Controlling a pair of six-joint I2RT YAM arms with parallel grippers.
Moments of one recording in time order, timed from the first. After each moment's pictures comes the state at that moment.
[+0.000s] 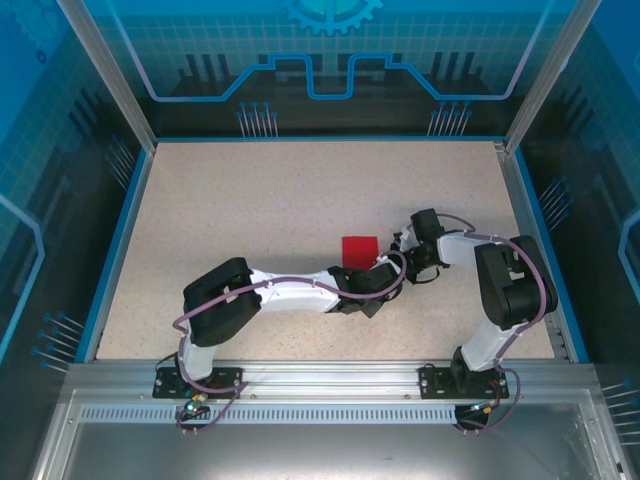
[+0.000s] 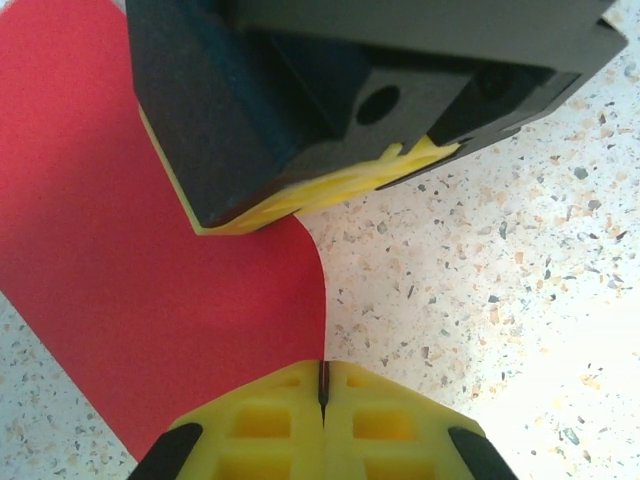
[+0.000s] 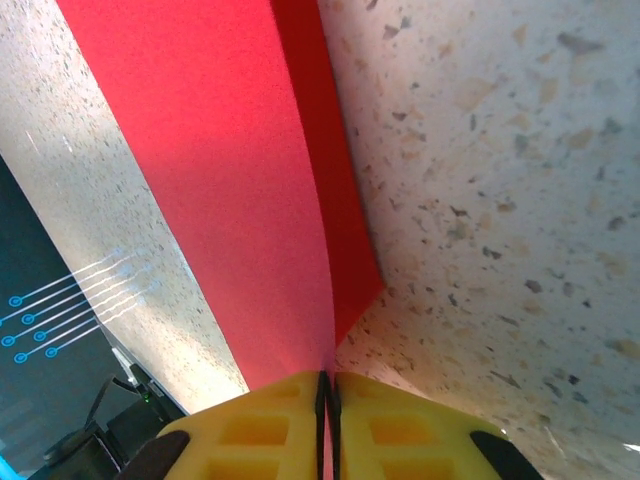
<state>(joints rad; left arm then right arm) -1.12 1.95 1.28 -0.41 -0.32 -0.32 0.21 1.71 0.79 -0.38 -0.73 0.62</state>
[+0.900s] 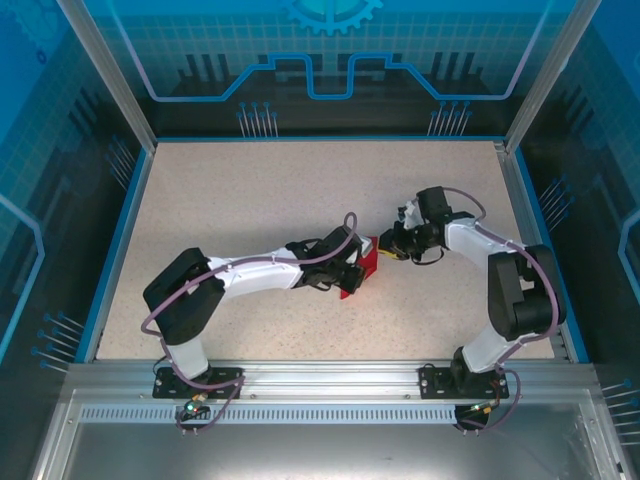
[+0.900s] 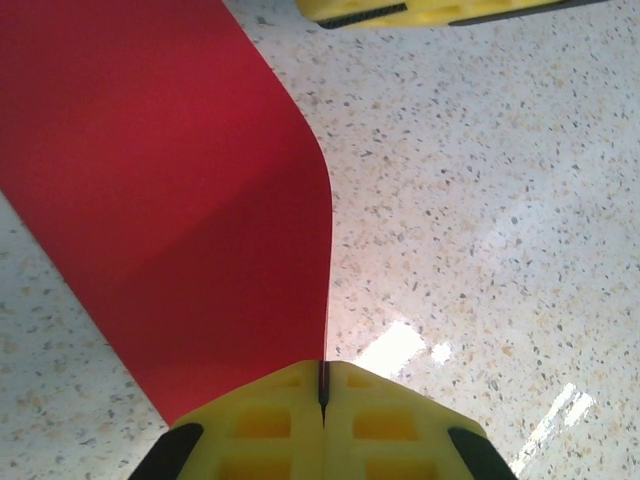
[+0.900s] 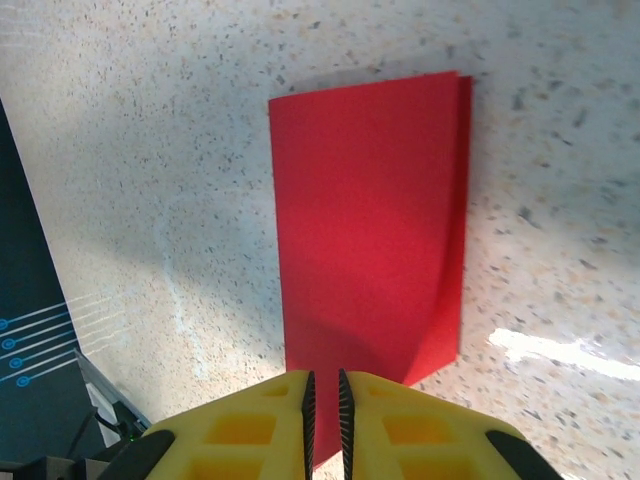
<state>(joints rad) -0.88 1.77 1.12 -0.29 0.11 -0.42 0.20 1.64 0.96 -0.48 -0.64 0.54</state>
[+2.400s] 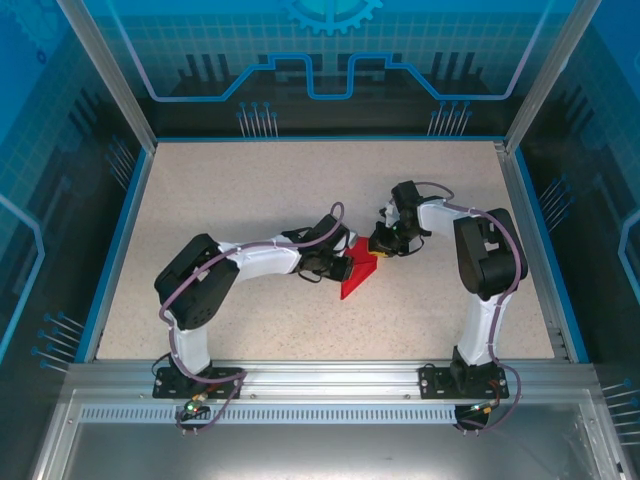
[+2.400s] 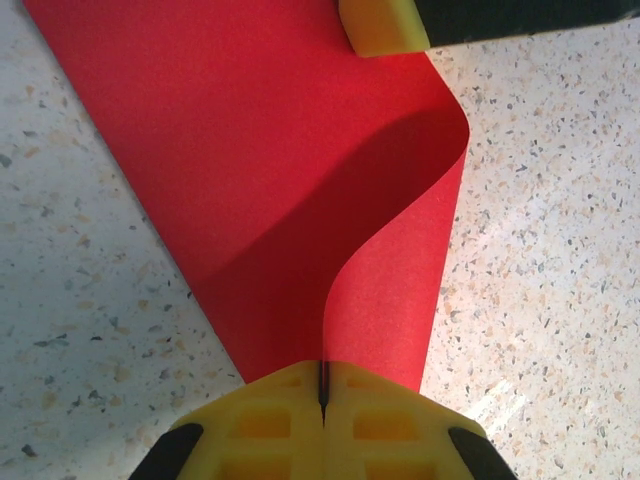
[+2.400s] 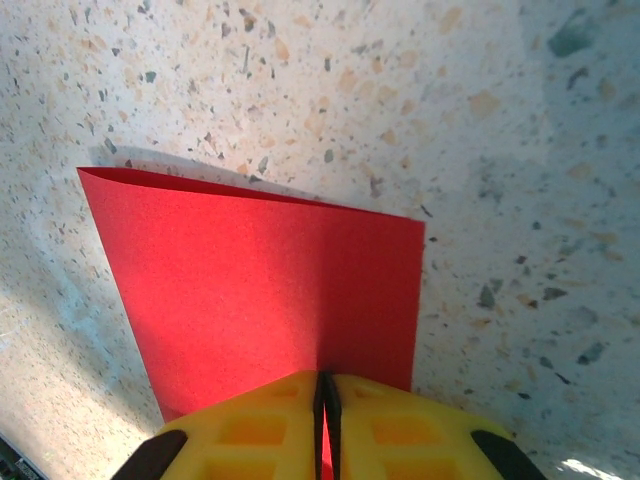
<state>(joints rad) -0.75 1.88 1.14 -0.30 0.22 -0.42 0.26 1.96 1.20 -0.59 -0.50 0.43</state>
